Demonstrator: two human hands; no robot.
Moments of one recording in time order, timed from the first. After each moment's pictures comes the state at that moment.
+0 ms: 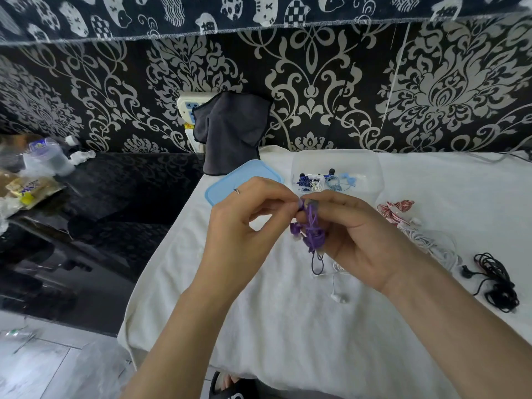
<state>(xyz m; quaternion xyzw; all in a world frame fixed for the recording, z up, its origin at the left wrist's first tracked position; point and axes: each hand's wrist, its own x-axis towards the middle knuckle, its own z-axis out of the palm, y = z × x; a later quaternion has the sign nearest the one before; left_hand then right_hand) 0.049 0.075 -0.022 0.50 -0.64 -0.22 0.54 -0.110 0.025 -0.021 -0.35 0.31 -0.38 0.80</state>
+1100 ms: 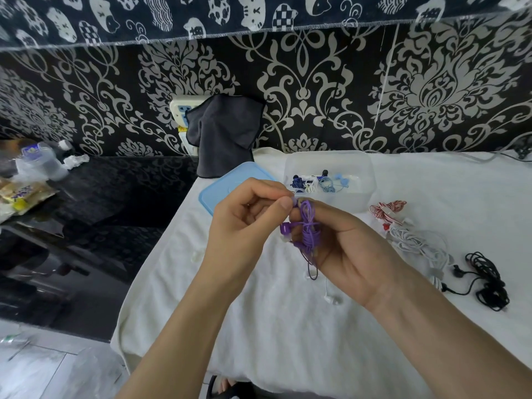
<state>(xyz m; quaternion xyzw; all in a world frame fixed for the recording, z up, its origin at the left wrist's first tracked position) 0.035 0.066 -0.025 0.43 -0.49 -0.43 0.63 -0.106 0.035 -0.021 -0.25 0.30 -0.39 0.83</state>
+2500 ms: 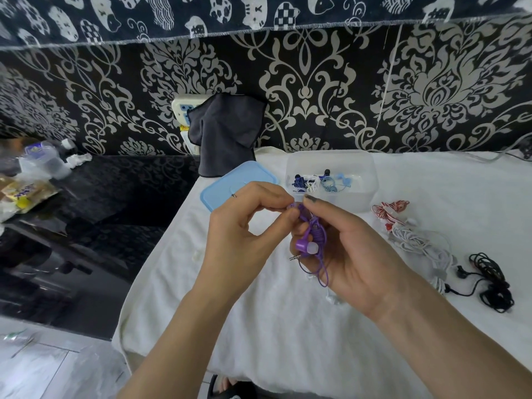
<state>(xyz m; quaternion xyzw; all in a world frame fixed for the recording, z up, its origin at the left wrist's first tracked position) 0.043 0.068 -0.036 0.47 -0.62 -0.25 0.57 -0.108 0.043 -0.014 -0.19 0.31 -0.35 0.86</state>
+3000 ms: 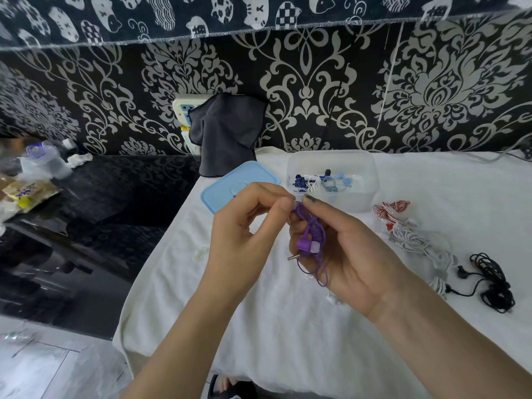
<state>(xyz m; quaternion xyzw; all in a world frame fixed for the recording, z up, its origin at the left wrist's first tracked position) 0.037 0.070 -0.034 0.48 -0.57 -0.30 0.60 -0.106 0.044 -0.016 -0.18 0.31 -0.34 0.87</state>
